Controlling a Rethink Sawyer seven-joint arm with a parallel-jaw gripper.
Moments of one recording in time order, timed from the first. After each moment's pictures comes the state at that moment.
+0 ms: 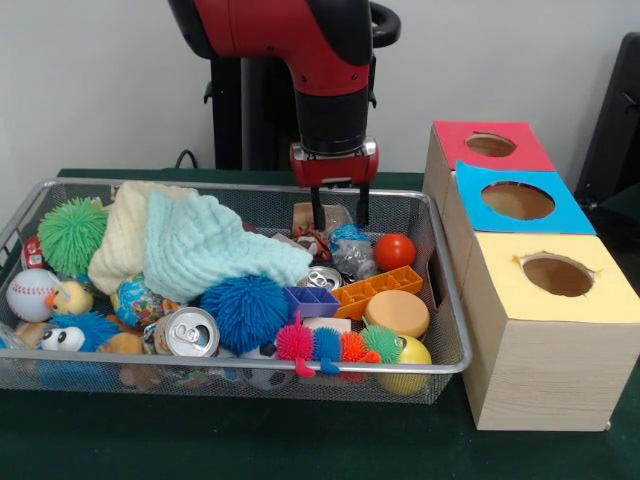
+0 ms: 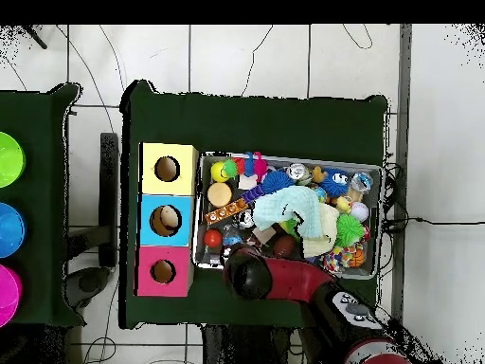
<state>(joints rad) -0.44 -0.55 0.15 2.01 -0.23 0.11 1.57</state>
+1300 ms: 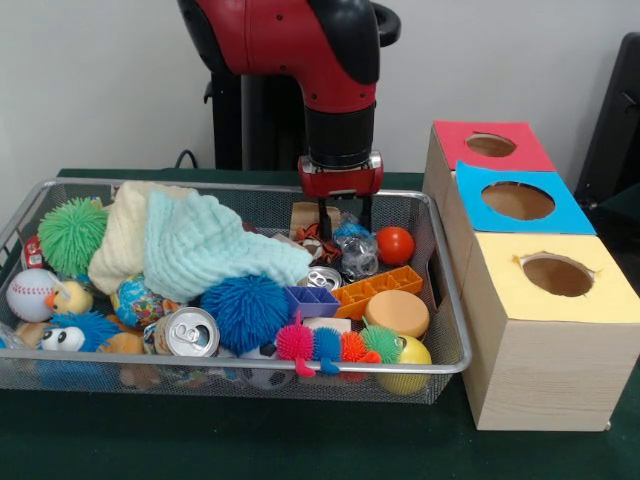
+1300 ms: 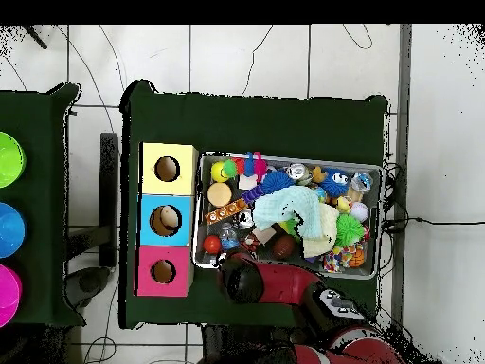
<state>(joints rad) -0.39 -0.48 0.11 2.01 -0.23 0.03 1.57</state>
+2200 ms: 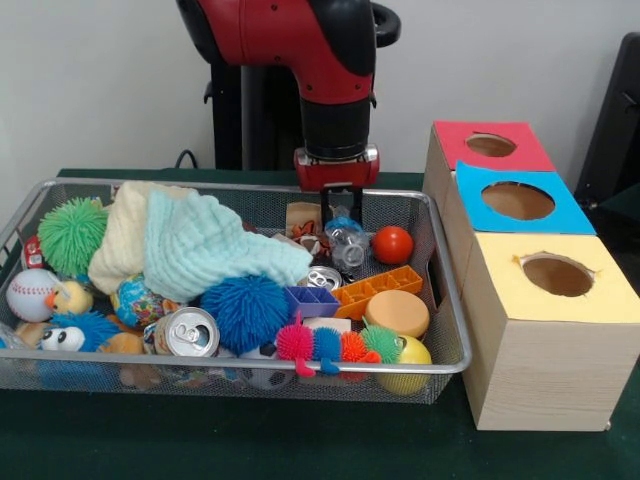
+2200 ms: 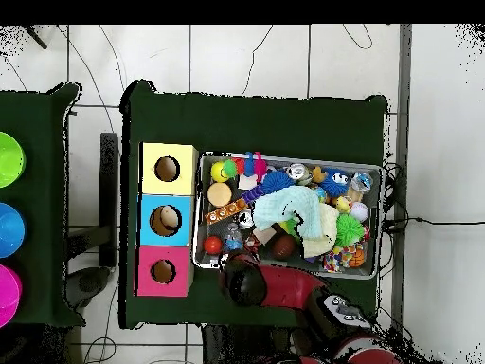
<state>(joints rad) -0.41 -0.52 0.11 2.04 -0.21 0.03 1.57</state>
